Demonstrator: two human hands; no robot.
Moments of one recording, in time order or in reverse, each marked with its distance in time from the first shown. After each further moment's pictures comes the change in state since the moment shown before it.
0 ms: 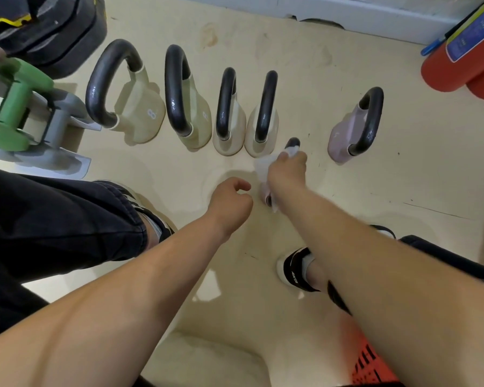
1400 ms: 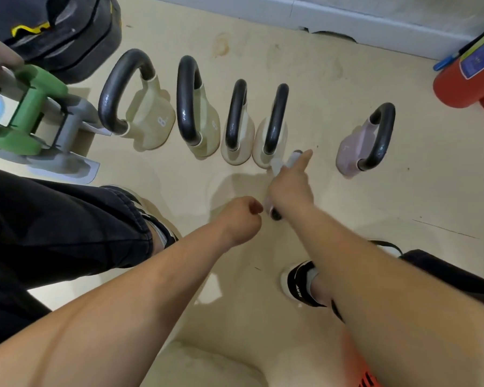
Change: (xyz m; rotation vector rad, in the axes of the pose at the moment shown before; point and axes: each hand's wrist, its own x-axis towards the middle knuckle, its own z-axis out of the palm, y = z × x) left_hand 0.022 -0.011 -0.001 0.368 -0.128 0.062; right_hand -0.013 -0.012 -0.009 -0.165 -0.095 -0.114
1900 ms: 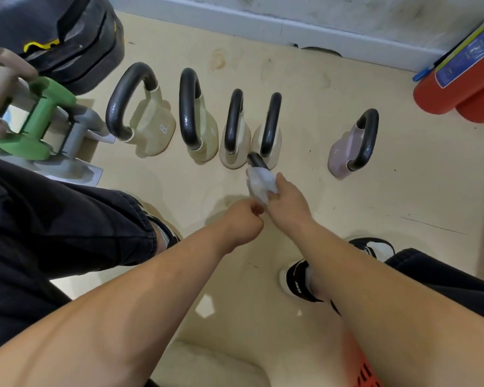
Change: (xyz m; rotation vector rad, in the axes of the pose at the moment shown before) left_hand -0.025 0.008 -0.001 -0.119 -0.102 -0.005; right_hand -0.027 0.034 -0.004 -0.108 -0.119 -0.221
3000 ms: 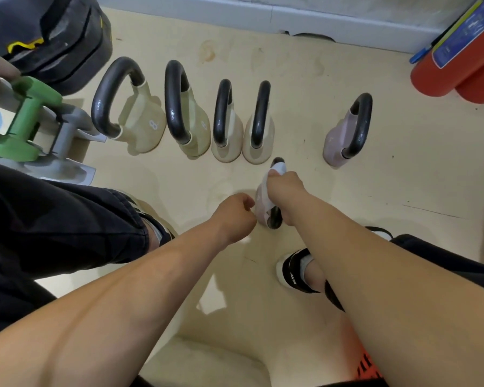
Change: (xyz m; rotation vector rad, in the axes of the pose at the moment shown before) left_hand 0.003 -0.003 0.012 0.070 0.107 0.010; right_hand 0.004 -0.027 -0.021 0.380 -0.062 0.455
